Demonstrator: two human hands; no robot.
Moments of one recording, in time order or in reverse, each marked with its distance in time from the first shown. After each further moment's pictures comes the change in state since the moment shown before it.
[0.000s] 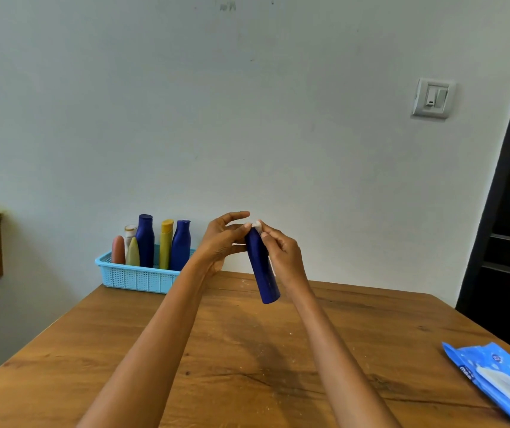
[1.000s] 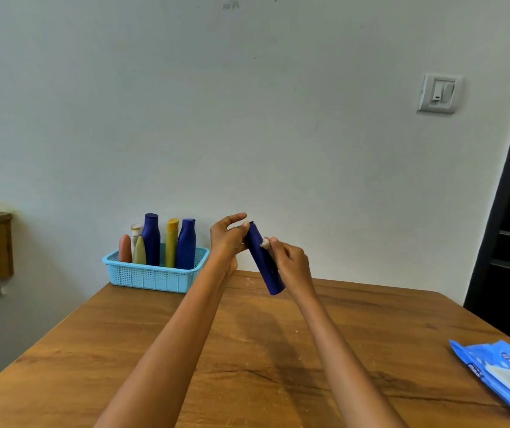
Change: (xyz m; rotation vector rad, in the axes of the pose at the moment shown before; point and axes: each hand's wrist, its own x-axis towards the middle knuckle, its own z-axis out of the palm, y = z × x) left_hand 0.001 -0.004 0.017 -0.083 0.343 -0.072; right_hand -0.010 0.012 0.000 -0.082 0.038 0.097
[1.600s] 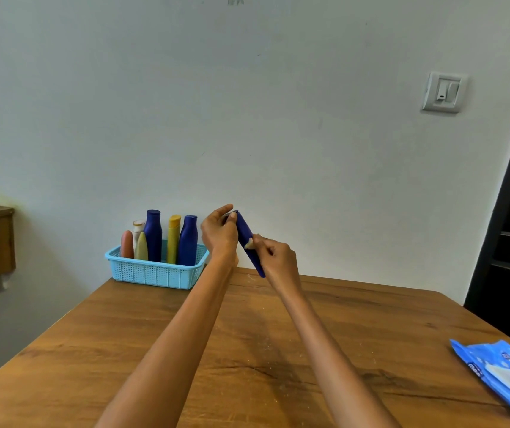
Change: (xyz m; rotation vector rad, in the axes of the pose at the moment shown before) left_hand 0.006 -0.002 -0.003 0.056 0.287 0.184; right_hand -0.002 -0.008 0.025 -0.134 -0.003 -0.066
